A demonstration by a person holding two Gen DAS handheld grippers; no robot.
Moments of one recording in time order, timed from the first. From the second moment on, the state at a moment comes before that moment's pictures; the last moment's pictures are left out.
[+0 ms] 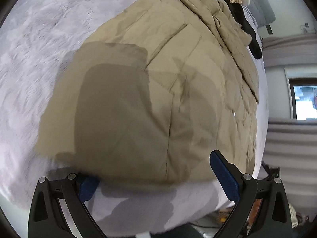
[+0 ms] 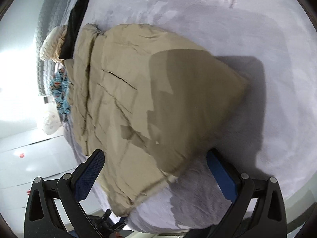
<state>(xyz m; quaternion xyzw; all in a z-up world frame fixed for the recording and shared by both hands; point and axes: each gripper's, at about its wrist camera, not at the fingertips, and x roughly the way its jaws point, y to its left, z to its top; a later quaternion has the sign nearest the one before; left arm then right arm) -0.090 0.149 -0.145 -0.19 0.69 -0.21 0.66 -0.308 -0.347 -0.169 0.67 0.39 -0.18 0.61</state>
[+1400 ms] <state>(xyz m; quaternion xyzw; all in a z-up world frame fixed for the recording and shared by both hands) 0.175 0.000 0.046 -0.10 0.50 -0.16 0.85 0.003 -0.488 -0.005 0.43 0.45 -0.03 0.78</state>
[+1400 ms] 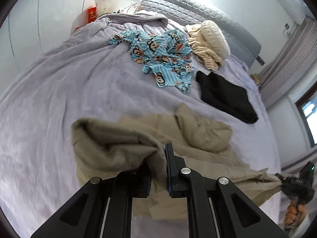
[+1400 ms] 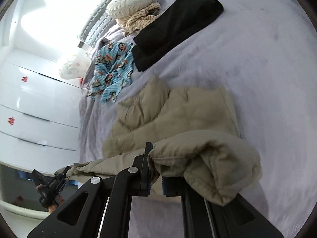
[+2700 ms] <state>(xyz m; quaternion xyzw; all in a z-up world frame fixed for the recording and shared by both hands) 0.241 -0.129 -0.105 0.08 0.52 -0.24 0.82 0.137 -0.418 -0.122 0.27 0.52 0.00 0.81</state>
